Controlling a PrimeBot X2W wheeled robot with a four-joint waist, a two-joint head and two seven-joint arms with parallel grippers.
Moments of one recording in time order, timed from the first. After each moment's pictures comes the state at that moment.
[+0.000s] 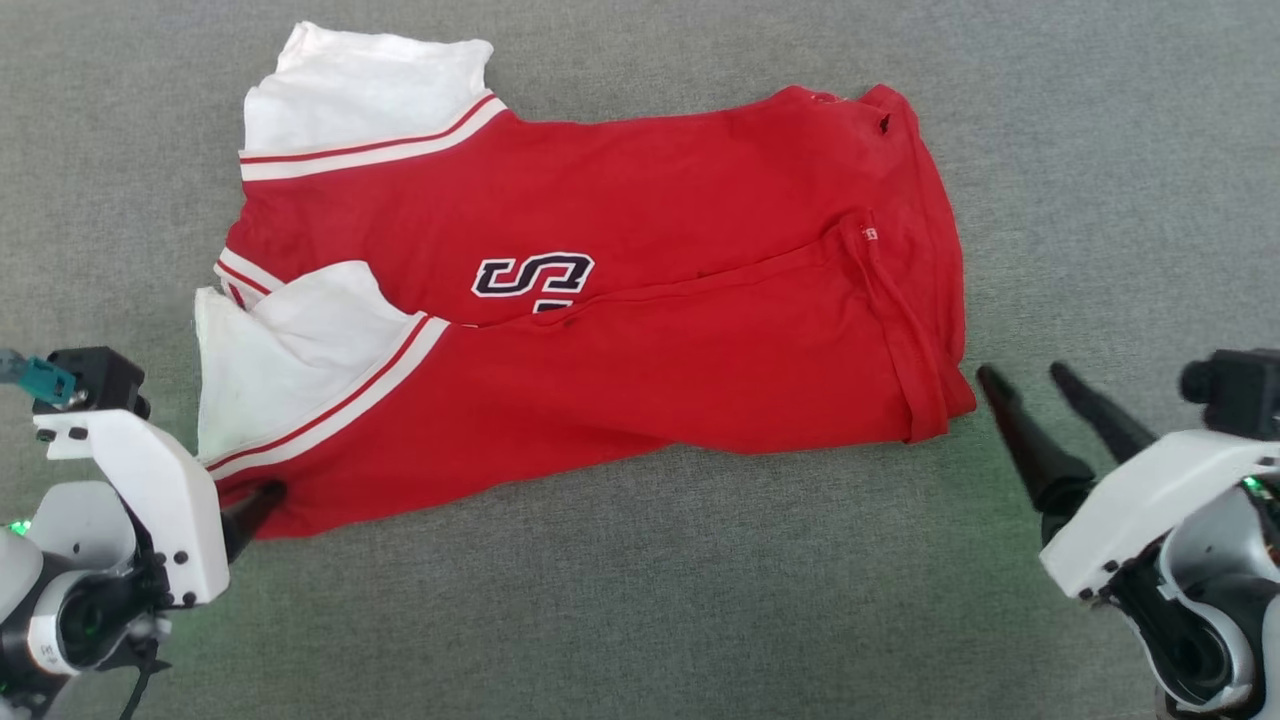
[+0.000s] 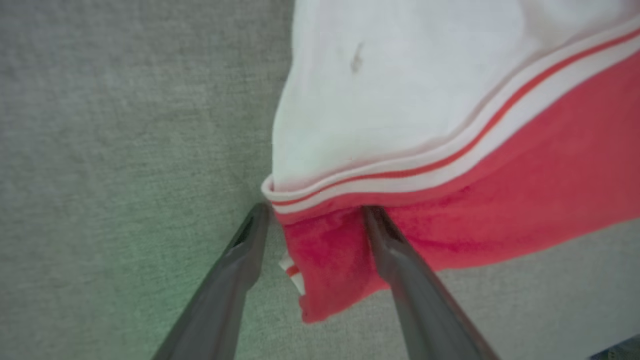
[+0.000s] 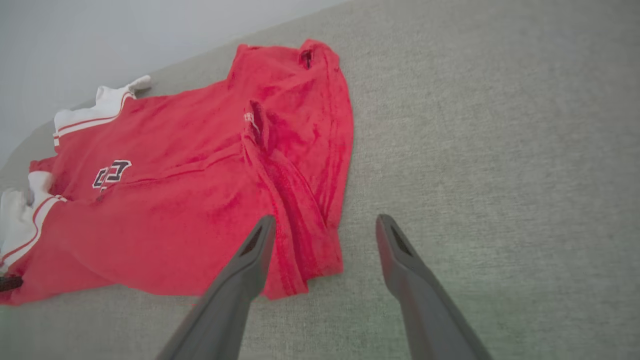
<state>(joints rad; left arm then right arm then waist) -0.45 0.99 -0.74 0.01 -1.29 0.36 0.53 -0.13 -0.09 -0.10 -0.22 0.47 0.13 0.54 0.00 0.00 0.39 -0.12</state>
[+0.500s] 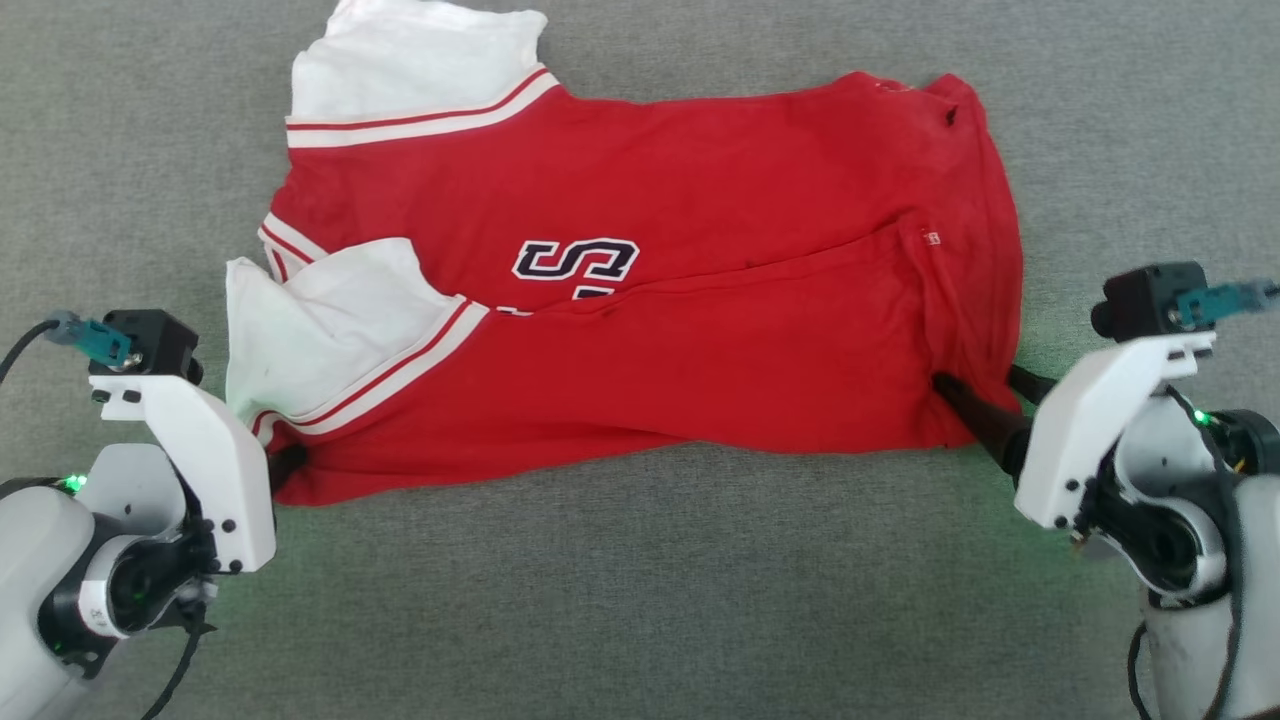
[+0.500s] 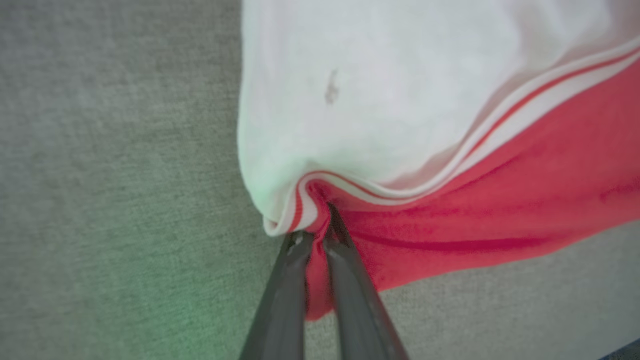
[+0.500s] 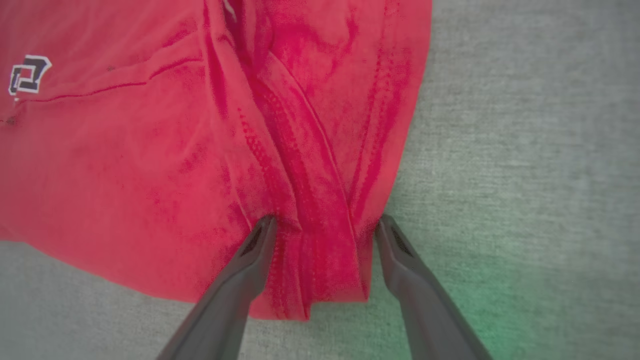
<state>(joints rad) -0.54 0.91 -0.78 0.05 -1.23 0.29 0.54 -0.31 -0.15 -0.03 0.00 0.48 0.13 0.82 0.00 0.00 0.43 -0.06</state>
